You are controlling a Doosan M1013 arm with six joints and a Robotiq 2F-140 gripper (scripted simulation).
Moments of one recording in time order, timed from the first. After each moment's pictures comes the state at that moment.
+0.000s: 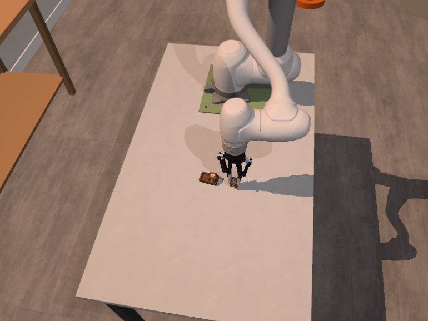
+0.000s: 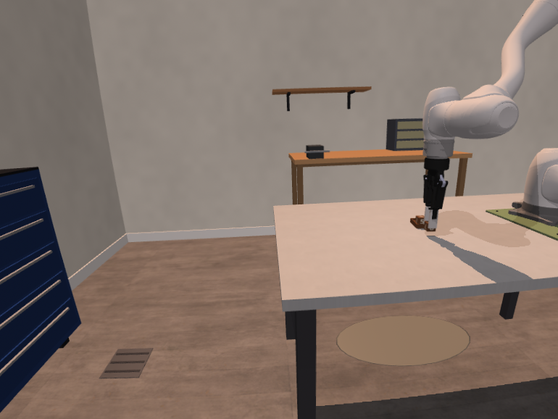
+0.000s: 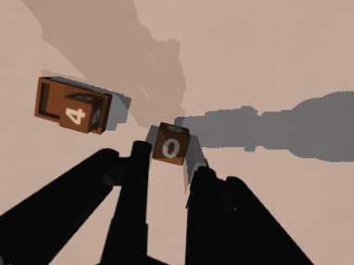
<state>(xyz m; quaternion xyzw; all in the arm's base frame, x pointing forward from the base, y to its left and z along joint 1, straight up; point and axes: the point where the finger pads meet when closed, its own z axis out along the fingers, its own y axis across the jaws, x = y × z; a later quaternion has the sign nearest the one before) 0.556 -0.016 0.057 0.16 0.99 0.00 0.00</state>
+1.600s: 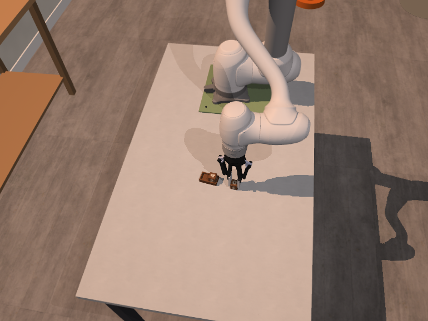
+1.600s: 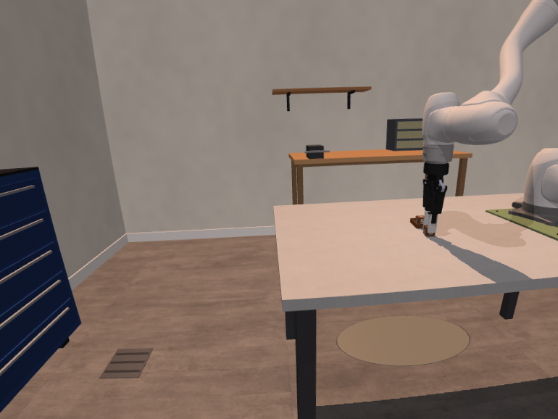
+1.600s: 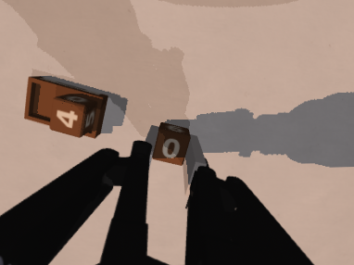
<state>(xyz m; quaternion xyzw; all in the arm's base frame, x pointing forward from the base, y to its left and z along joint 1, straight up) 0.557 -0.016 0.042 0.16 0.99 0.00 0.00</state>
